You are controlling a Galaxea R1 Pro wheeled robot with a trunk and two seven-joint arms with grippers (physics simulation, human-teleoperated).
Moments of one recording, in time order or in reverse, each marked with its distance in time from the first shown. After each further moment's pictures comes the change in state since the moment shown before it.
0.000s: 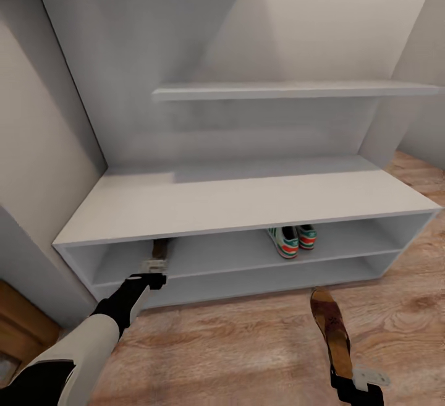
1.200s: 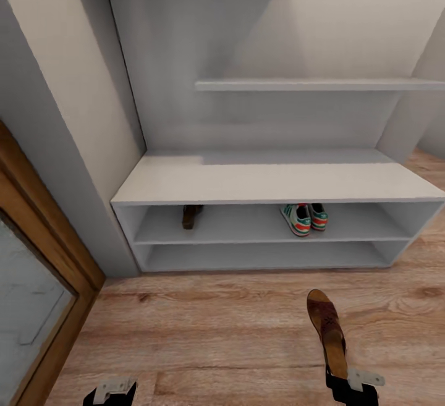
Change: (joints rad) left arm 0.565 0.124 0.004 0.021 0.108 -0.596 -0.225; right arm 0.000 0.021 0.000 0.000 0.000 0.000 -0.005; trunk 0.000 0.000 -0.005
